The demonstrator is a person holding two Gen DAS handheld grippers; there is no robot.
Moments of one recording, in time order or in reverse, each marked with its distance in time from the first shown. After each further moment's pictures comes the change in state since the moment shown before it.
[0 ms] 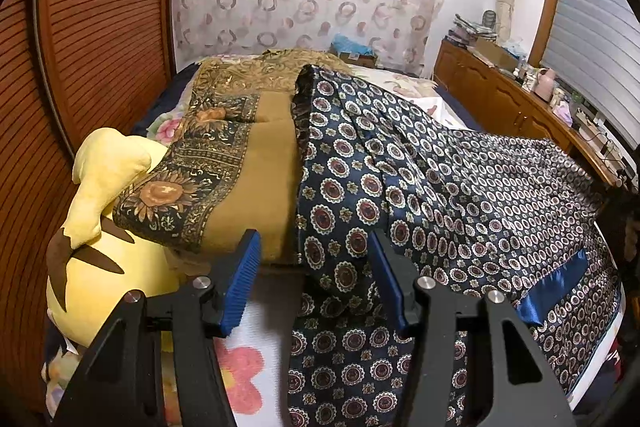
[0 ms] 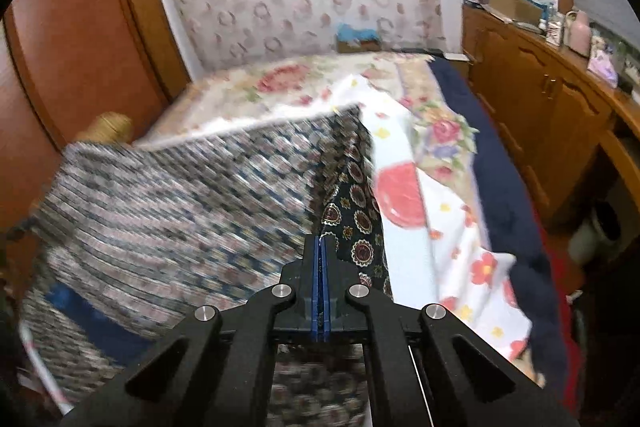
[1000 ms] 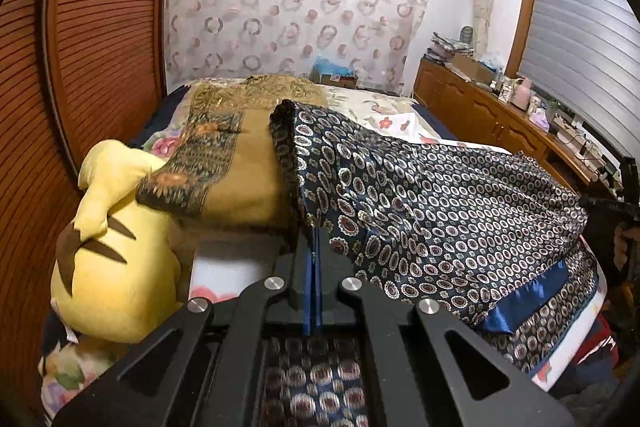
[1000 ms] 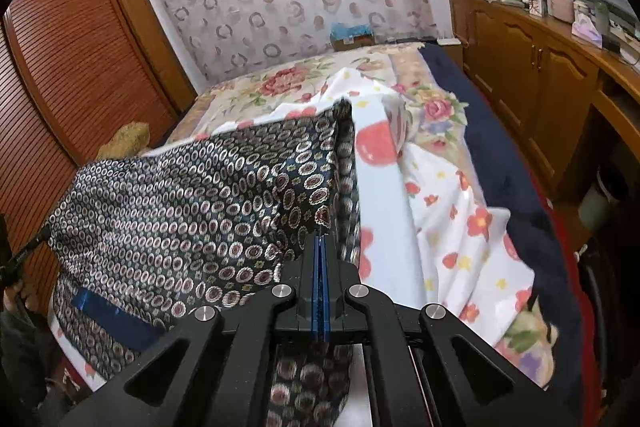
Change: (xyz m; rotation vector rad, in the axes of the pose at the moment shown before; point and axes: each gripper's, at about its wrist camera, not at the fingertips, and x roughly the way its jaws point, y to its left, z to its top) left arm -0.062 -0.012 -0.029 0.022 -0.089 -0.052; right arm -0.070 -0.015 -0.059 0.088 0.012 0.038
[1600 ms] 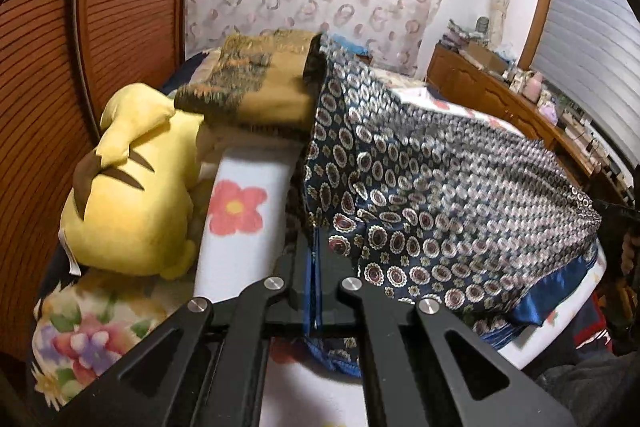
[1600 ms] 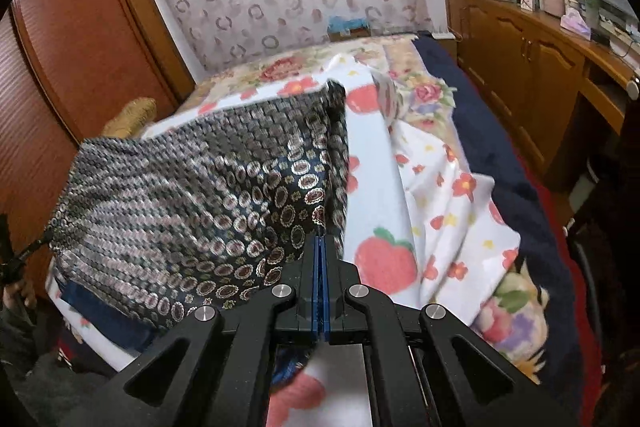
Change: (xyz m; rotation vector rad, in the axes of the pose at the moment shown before) left arm -0.018 0.008 -0.057 -0.059 0.082 0.039; right arm -0.032 -0.004 -0.031 -0.010 0.025 -0.032
